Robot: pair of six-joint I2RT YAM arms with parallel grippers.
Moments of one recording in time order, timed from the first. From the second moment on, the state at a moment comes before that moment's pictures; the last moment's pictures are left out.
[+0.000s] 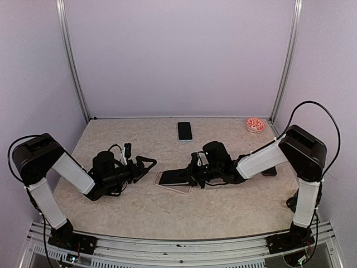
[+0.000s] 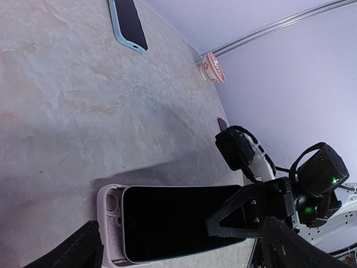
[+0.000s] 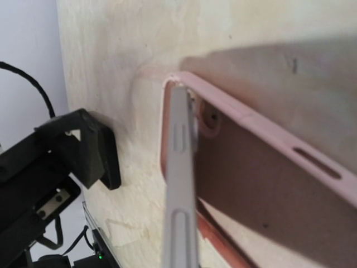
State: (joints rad) left arm -0.59 1.73 0.42 1.09 0.33 -0.94; right arm 0.84 1.94 0.96 0.44 -0.45 1.24
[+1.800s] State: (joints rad) left arm -0.65 1.93 0.45 1.26 0.34 -1.00; right arm 0.84 2.05 0.92 0.71 -0.48 1.43
